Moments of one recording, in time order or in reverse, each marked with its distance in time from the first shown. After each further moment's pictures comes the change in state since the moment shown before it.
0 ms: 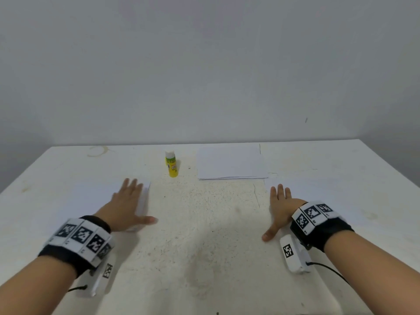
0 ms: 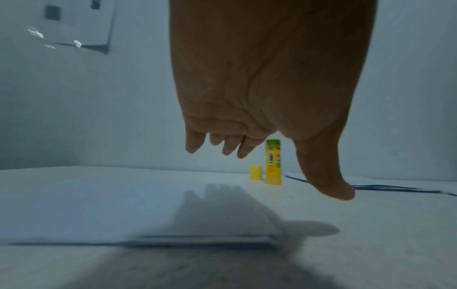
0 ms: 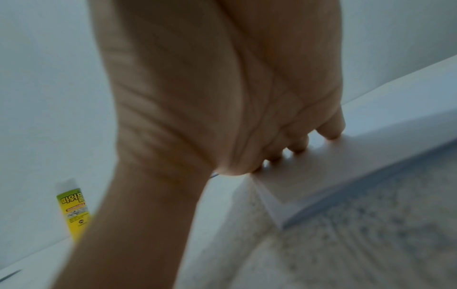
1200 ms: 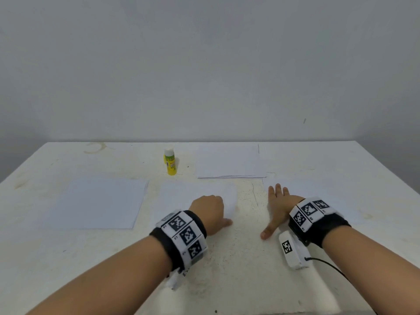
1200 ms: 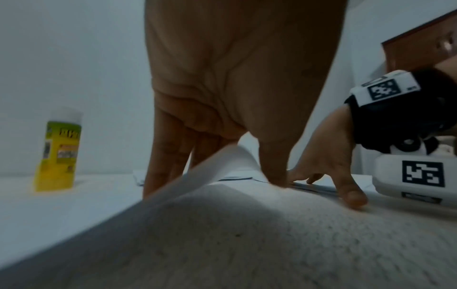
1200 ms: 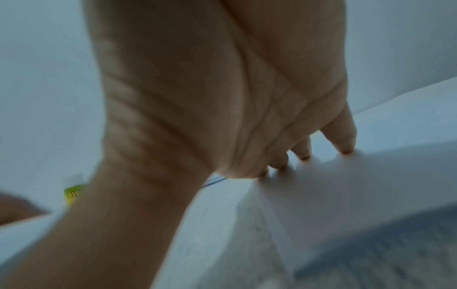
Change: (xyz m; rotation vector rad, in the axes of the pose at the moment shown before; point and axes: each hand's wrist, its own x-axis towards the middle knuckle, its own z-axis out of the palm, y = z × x) left_hand -0.004 0.177 -0.002 0.055 0.015 0.279; right_hand 0.006 0.002 -0.003 -0.058 0.037 0.002
